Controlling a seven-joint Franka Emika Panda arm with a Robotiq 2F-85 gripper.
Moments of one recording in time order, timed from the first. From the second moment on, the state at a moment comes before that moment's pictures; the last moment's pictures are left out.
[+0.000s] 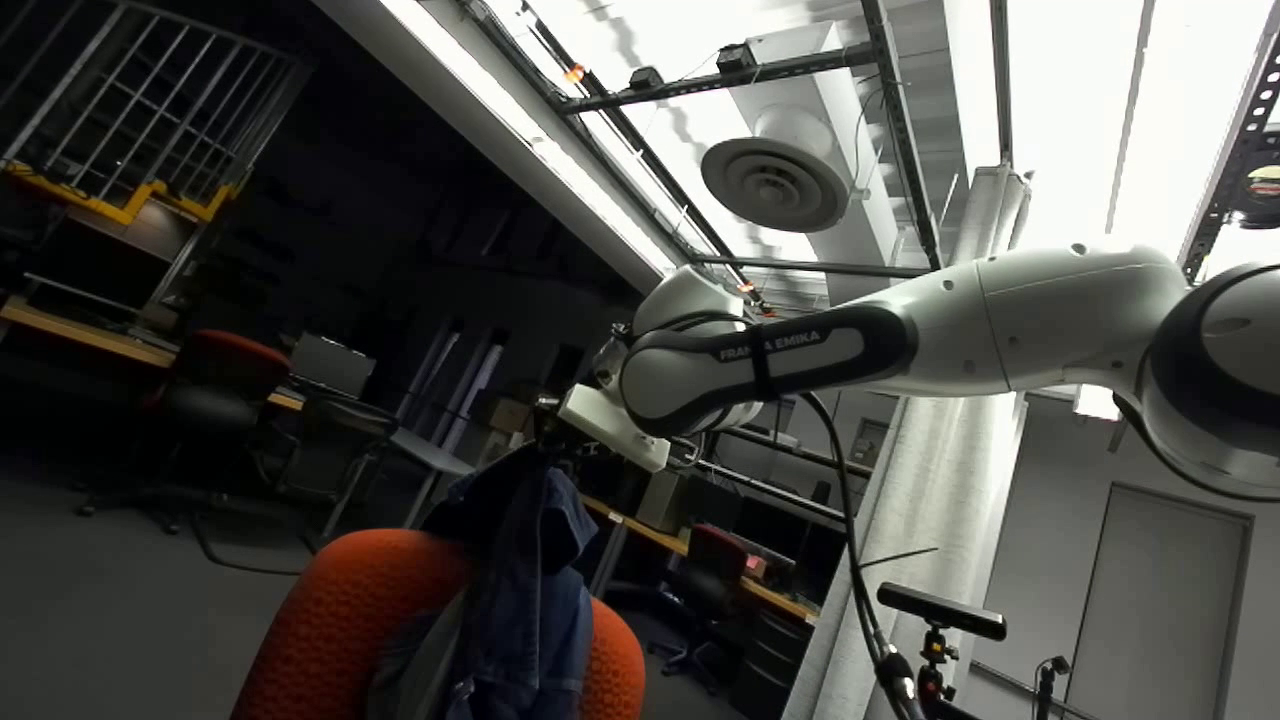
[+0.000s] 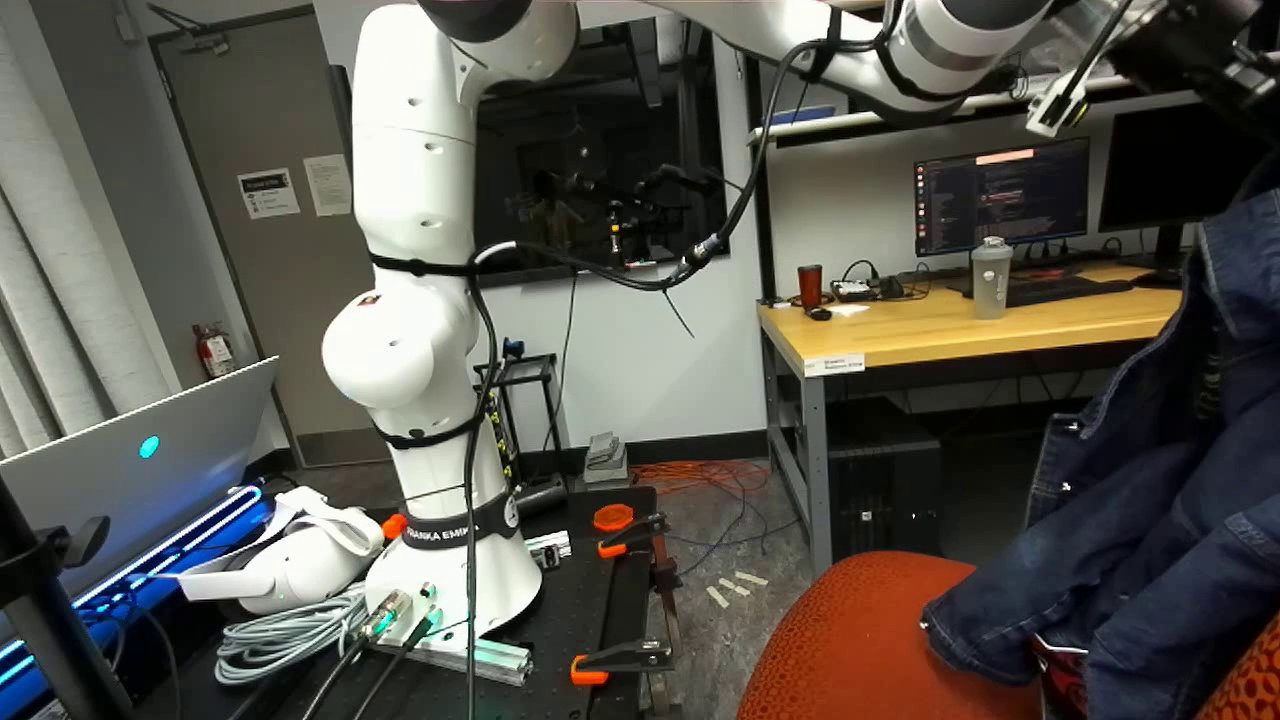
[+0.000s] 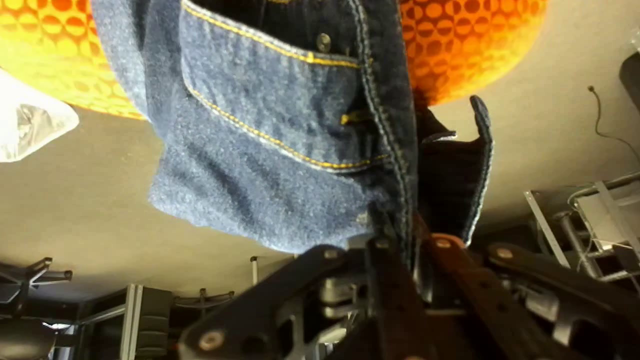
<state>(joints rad) 0.18 0.25 -0.25 -1.71 -0.33 2.64 0.74</state>
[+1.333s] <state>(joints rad) 0.14 -0.22 0.01 -1.97 0.00 2.39 0.38</state>
